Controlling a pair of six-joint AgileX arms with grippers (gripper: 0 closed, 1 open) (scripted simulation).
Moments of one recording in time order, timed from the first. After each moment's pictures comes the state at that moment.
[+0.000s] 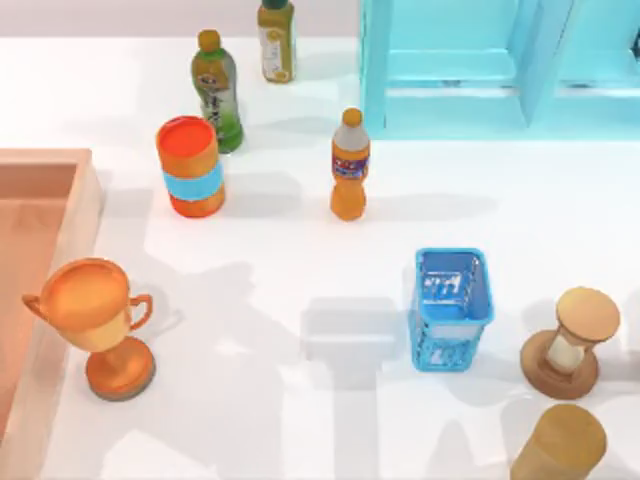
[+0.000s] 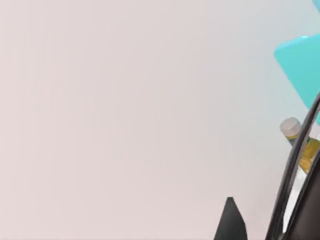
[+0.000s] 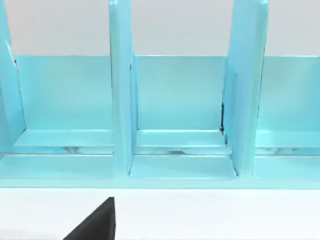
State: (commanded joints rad) left arm 0.75 1.86 1.33 1.55 1.65 -0.39; right arm 0.00 0.00 0.00 0.00 0.00 0.00
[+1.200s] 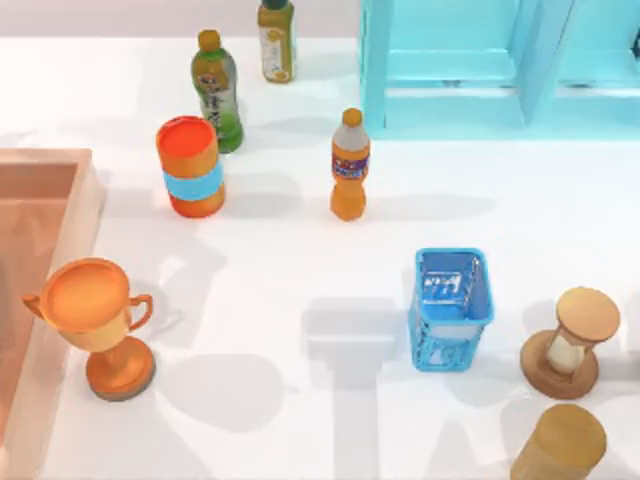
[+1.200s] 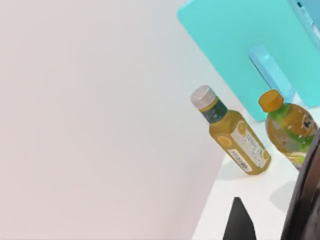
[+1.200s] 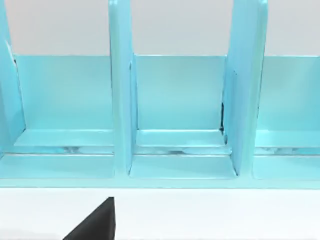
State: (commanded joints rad) left arm 0.53 2.00 1.52 -0.59 1.50 1.74; right arm 0.00 0.00 0.00 0.00 0.00 0.00
